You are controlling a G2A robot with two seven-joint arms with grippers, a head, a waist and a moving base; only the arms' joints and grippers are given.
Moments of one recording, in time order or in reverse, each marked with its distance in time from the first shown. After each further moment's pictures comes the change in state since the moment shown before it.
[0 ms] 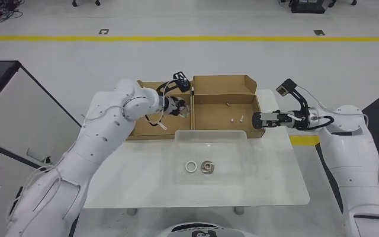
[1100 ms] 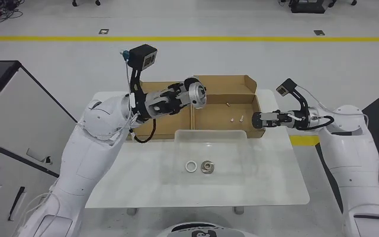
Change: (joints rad) left arm 0.346 0.041 -0.375 -0.481 -1.122 -0.114 0.229; right arm 0.000 0.000 0.000 0.000 0.000 0.000 0.000
